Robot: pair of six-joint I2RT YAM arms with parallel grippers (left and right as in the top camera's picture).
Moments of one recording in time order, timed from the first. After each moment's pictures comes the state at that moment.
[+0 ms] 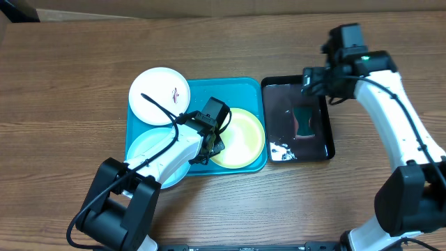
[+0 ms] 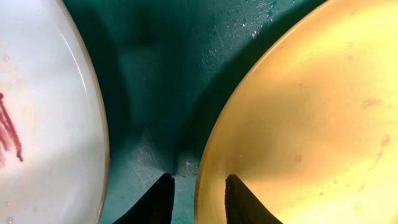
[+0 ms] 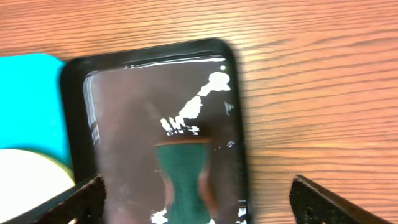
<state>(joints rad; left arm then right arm) -0.51 1.75 1.02 -0.70 -0.10 -0.96 0.09 1.78 1.54 -0.97 -0.01 0.19</state>
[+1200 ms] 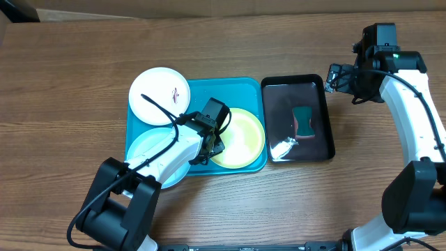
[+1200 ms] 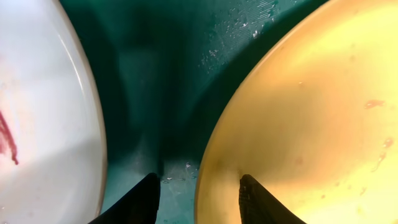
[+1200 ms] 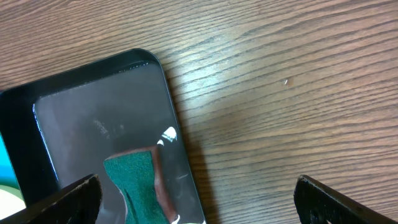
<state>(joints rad) -0.51 1.75 1.01 -0.68 -0.10 -0.96 -0.04 1.78 1.54 -0.98 0.00 0.20</state>
